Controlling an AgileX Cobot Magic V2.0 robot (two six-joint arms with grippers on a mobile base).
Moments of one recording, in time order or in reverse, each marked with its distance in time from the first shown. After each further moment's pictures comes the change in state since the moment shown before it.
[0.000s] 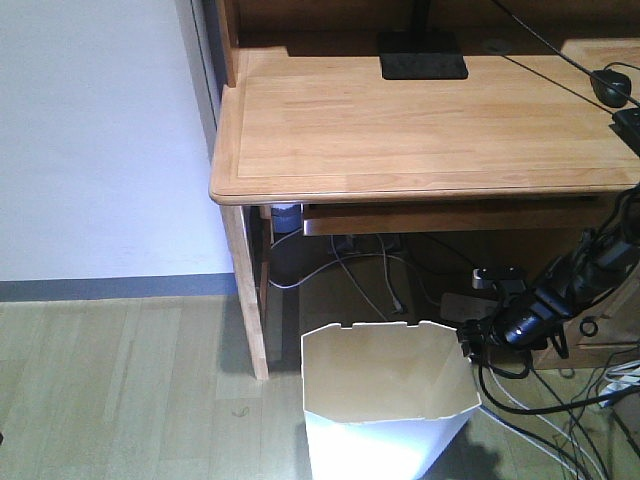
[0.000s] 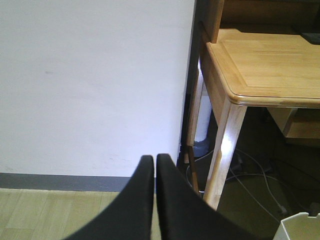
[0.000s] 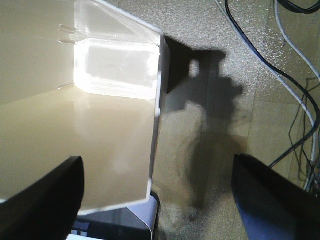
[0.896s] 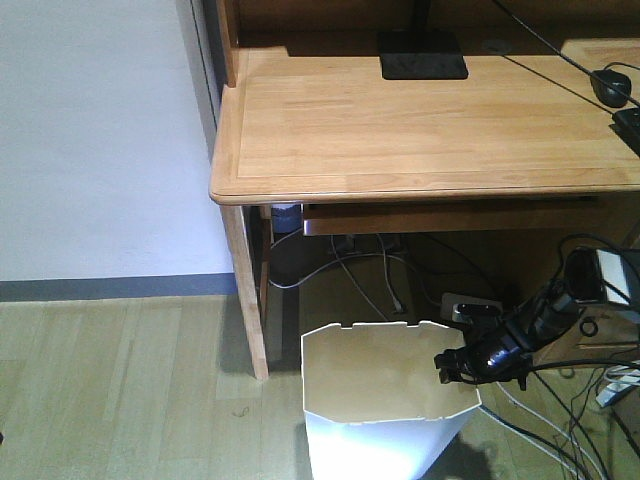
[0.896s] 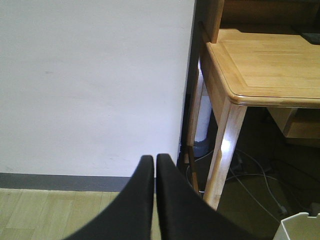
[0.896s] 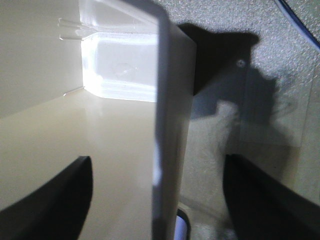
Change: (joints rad) left arm 0.000 0.000 0.000 0.000 0.000 0.000; right arm 0.000 0.431 -0.386 0.211 0.080 -0.128
